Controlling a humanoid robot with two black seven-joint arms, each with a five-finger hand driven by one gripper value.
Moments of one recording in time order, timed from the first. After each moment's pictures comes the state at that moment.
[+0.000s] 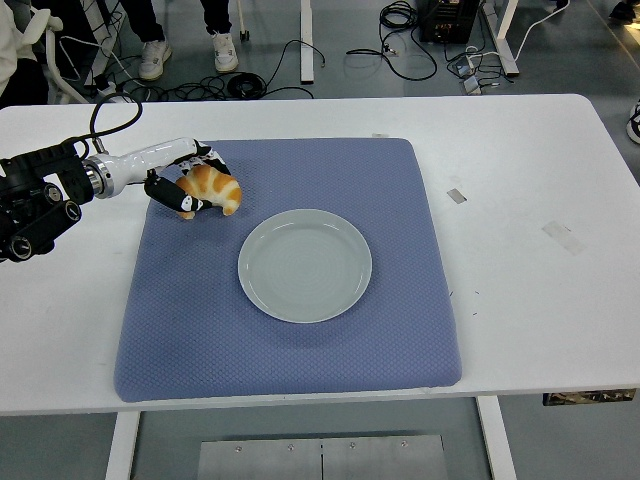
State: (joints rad) left arm -1.09 0.35 -0.06 -0.55 1.08 -0.11 -0.48; right arm -0.09 0.00 0.10 0.12 -0.11 -0.09 0.22
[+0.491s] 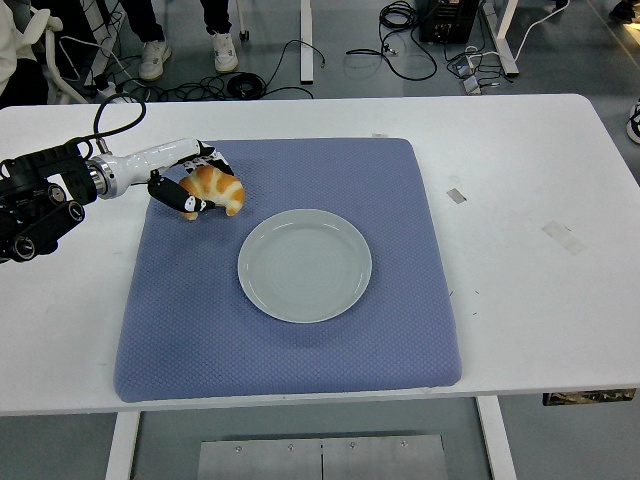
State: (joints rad) left arm -1.09 0.35 -0.06 -0.55 1.08 -0.11 -0.48; right arm -0.09 0.00 0.10 0.12 -0.11 -0.09 0.22
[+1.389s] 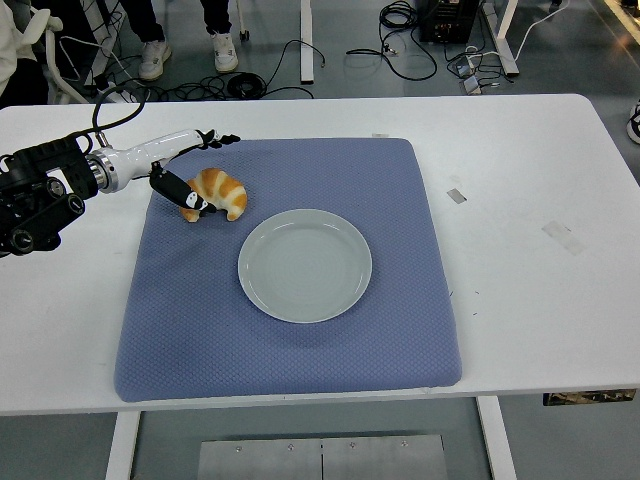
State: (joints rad) left arm -1.10 0.35 -0.07 -0.56 0.99 -0.12 -0.48; right arm -0.09 0.00 0.10 0.12 -0.11 -0.09 0.22
